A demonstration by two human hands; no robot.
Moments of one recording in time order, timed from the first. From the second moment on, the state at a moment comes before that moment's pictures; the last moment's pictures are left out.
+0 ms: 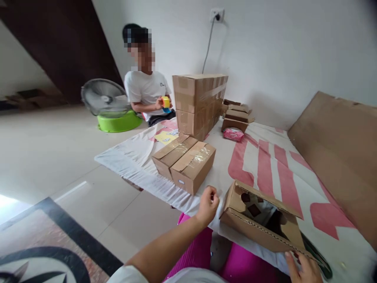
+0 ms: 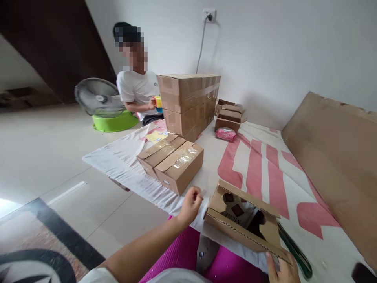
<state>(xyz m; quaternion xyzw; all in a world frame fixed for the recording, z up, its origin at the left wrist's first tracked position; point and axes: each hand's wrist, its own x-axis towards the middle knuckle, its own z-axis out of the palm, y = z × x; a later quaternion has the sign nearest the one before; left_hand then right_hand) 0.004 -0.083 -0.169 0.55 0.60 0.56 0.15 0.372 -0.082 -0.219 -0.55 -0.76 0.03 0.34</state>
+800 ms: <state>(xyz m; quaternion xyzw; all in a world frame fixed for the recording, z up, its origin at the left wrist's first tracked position) 0.034 -0.145 -0.197 0.87 0.28 0.40 0.05 0.445 -0.119 -0.180 -0.74 -0.36 0.23 0.51</state>
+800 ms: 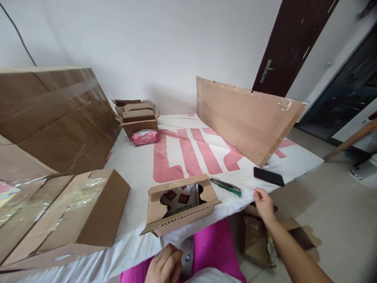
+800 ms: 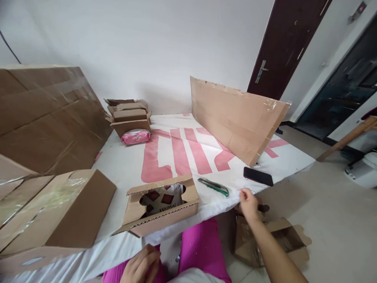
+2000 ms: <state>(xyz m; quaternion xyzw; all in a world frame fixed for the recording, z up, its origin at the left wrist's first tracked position) 0.035 -0.062 -0.021 0.92 0.36 0.06 0.12 0.270 -0.066 -0.028 -0.36 -0.89 0.20 0.18</state>
